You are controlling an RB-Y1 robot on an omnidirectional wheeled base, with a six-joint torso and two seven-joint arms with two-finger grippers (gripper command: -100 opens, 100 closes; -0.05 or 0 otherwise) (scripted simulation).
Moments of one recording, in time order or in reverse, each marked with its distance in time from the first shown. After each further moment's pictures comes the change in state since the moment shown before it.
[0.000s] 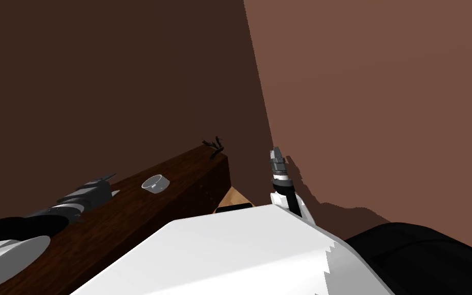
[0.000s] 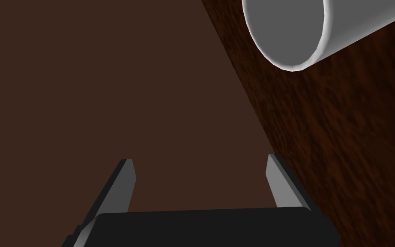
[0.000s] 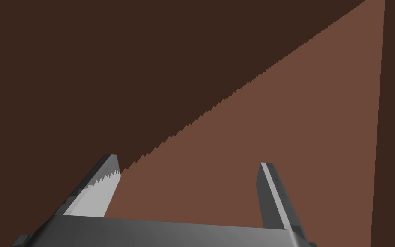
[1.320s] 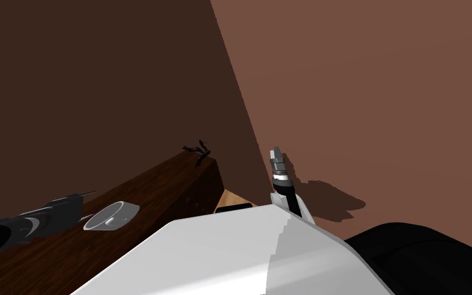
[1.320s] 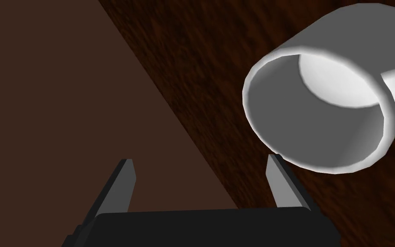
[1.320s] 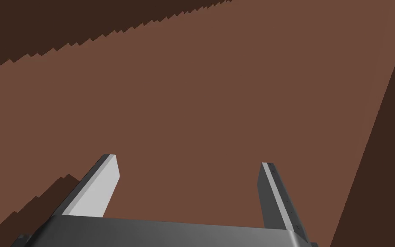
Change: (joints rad) left arm 0.117 0.198 0.118 0.150 0.311 0.380 0.039; right arm 0.000 0.000 0.000 0.000 0.000 0.000 0.000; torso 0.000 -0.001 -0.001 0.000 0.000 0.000
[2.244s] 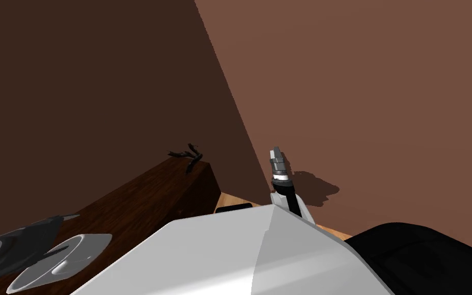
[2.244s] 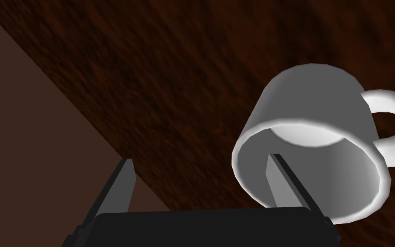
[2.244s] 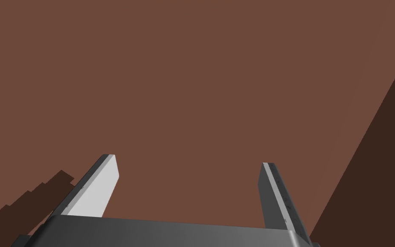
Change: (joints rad) left arm 0.094 0.109 0.022 0.133 0.213 0.267 0.026; right arm 0.000 0.000 0.000 0.000 0.000 0.000 0.000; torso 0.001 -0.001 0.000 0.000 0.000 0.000
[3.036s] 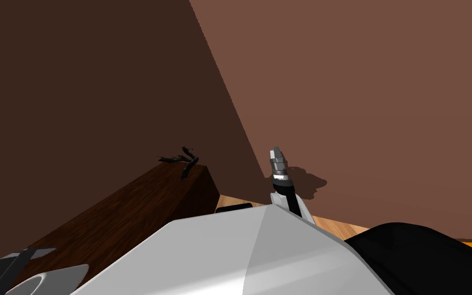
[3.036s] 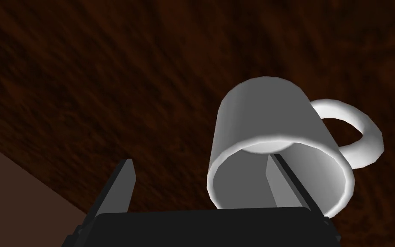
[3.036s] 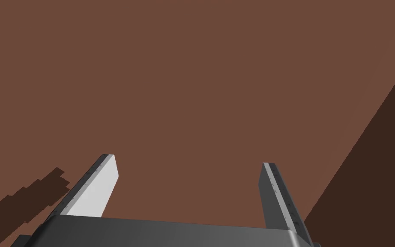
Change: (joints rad) left arm 0.091 0.053 -0.015 0.097 0.142 0.215 0.031; right arm 0.000 0.000 0.000 0.000 0.000 0.000 0.000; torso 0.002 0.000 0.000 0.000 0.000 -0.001
